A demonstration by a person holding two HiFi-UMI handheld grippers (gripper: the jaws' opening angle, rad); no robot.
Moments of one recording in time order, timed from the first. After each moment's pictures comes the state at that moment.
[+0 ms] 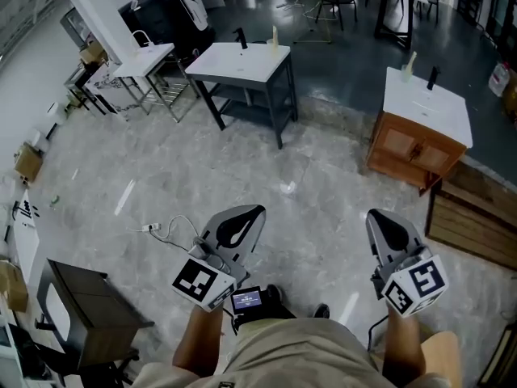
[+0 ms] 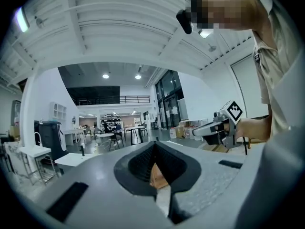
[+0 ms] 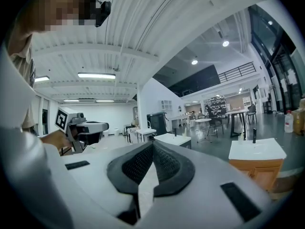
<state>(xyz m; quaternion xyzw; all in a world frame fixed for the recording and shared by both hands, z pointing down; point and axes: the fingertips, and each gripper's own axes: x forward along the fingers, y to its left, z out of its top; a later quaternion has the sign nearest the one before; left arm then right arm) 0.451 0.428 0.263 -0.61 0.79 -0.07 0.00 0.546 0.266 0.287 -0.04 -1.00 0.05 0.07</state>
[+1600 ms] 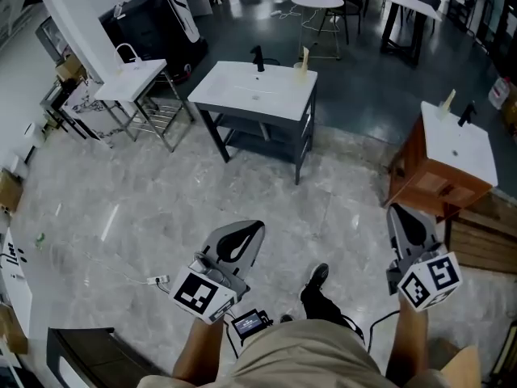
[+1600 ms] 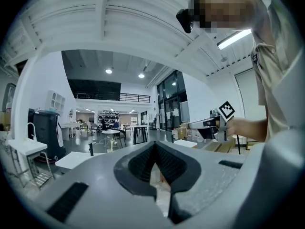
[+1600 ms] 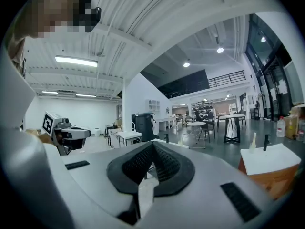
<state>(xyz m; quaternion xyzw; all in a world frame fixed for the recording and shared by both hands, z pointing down) 0.014 0.519 0.299 -0.64 0.77 -0.04 -0.02 0.126 0.308 0.289 0.06 -1.00 0.03 0.06</state>
